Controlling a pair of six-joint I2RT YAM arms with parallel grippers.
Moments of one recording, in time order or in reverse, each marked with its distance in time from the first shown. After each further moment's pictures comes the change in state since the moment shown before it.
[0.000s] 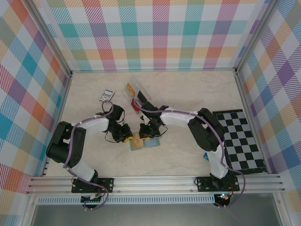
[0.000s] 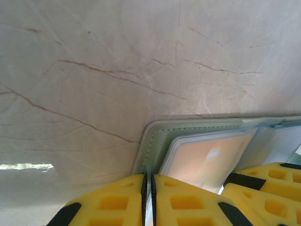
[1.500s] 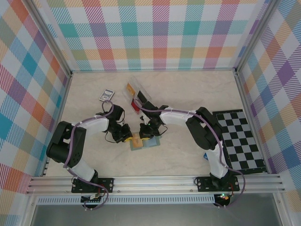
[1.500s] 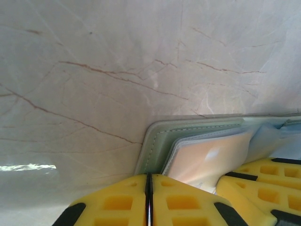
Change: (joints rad) left arm 0.000 0.004 -0.002 0.000 -0.002 0.010; right arm -0.007 0.033 0.012 0.013 -0.060 0.000
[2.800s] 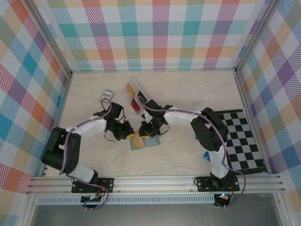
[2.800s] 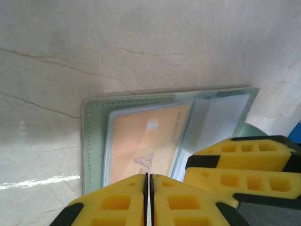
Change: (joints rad) left arm -0.011 -0.084 0.009 0.008 0.056 0.000; right arm -0.034 -0.065 -0.066 0.073 -0.060 0.019
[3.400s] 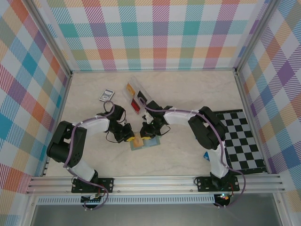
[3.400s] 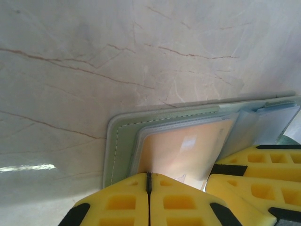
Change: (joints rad) left arm -0.003 0.089 -0.013 0.031 -0.001 -0.003; right arm -0.013 0.037 -0.018 0.035 -0.051 0.004
